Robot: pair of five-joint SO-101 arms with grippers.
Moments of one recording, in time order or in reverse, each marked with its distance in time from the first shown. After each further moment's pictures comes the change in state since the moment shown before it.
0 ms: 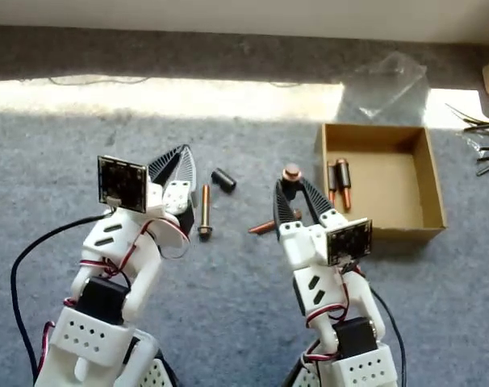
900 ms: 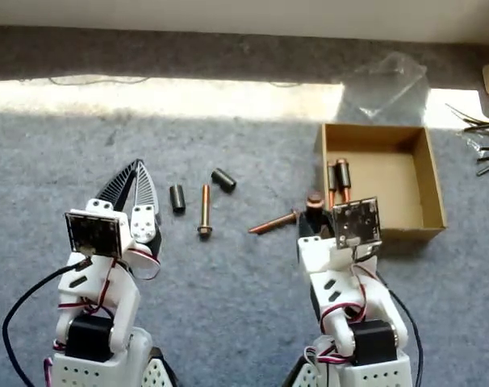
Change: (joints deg) left arm -10.7 -29.5 14.8 7.7 -8.1; right arm 6.2 6.1 -17.4 35.0 3.2
